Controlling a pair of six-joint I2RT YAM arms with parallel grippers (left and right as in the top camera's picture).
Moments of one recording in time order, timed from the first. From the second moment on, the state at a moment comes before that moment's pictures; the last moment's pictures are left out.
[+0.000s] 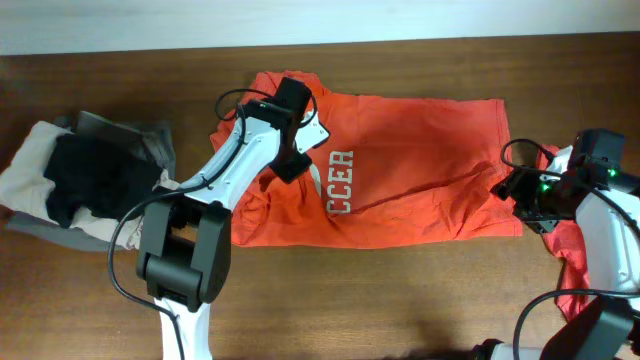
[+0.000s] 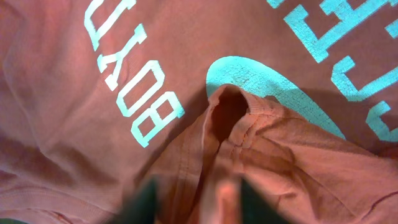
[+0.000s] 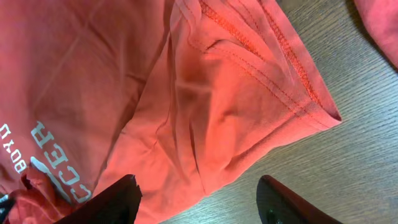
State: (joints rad) left arm -0.41 2.12 1.69 -0.94 -0.03 0.49; right arm -0.43 1.50 1.08 -0.91 -0.34 0.34
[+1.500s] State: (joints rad) left arm -0.29 1.58 1.16 -0.84 -0.17 -0.07; right arm -0.43 1.00 1.09 -1.11 -0.39 0.23
